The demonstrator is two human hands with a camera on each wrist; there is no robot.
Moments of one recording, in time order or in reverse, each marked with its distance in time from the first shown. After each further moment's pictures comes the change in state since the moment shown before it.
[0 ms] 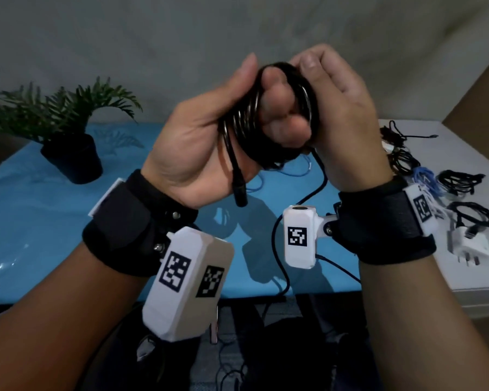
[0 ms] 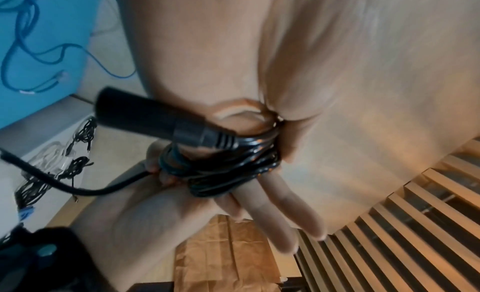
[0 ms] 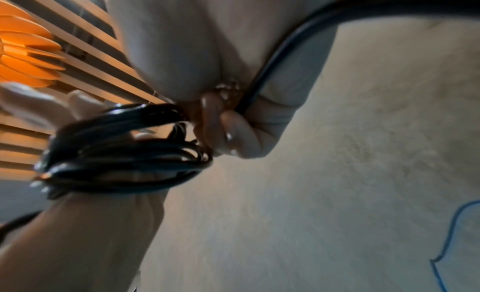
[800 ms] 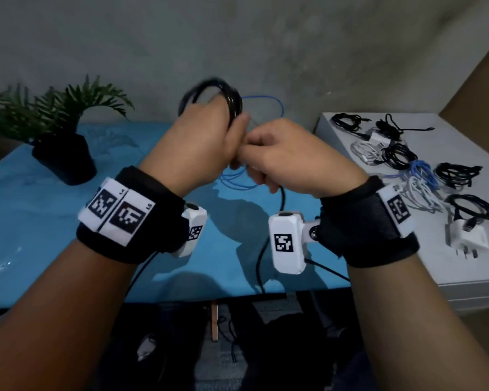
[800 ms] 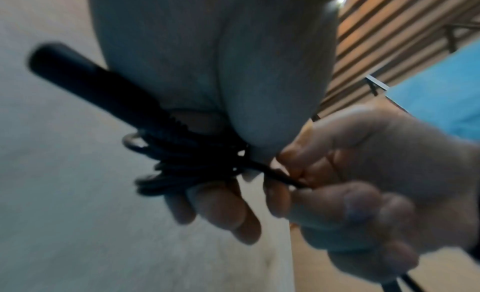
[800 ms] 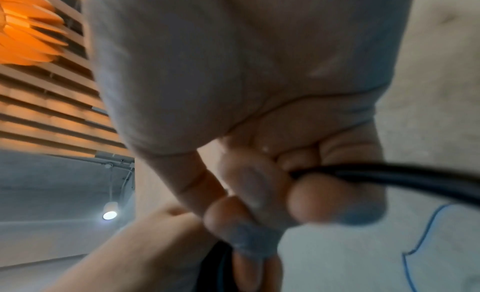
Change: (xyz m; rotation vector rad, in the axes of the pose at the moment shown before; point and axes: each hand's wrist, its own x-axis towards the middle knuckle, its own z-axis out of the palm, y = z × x) left_hand 0.006 0.009 -0.034 2.254 0.717 -0.042; right_hand -0.006 0.020 0.011 -0.587 -0.450 0.313
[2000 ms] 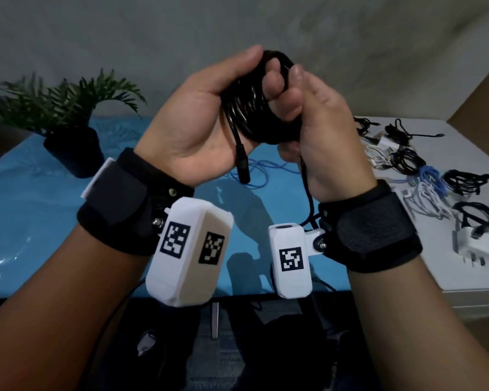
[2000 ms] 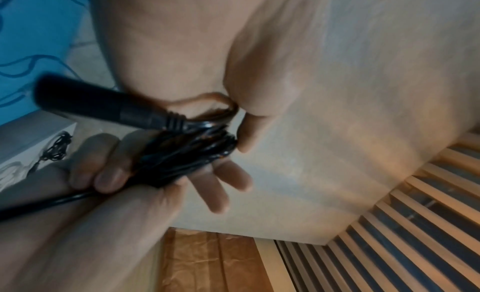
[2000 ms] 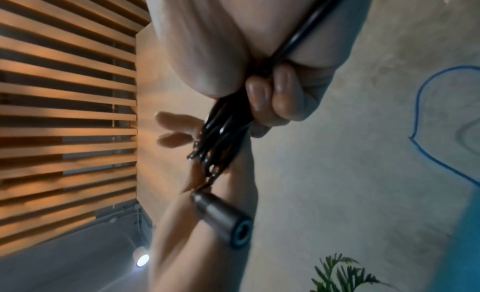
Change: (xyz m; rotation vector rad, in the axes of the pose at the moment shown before) left_hand -0.005 0.013 -0.030 -1.996 -0.418 -0.371; right_hand -0.004 -0.018 0.004 0.848 0.395 -0.081
